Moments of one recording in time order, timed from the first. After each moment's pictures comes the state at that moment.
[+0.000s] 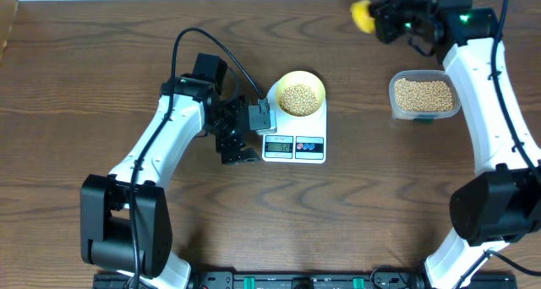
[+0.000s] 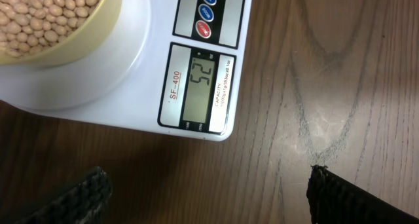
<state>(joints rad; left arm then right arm) -0.21 1.73 1.25 -0.98 0.52 1.24 0.12 1.89 1.86 -0.68 -0.46 -0.31</state>
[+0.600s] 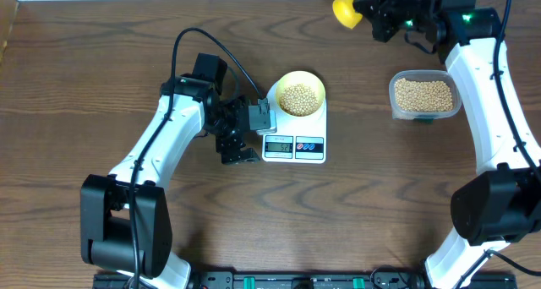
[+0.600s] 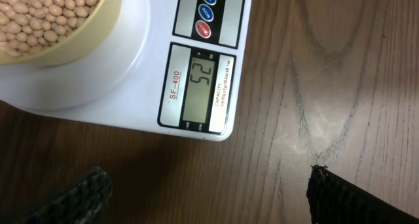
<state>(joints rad) -0.21 1.73 1.25 -0.98 0.52 1.24 0.10 1.89 1.86 -0.61 -0.62 -0.36</state>
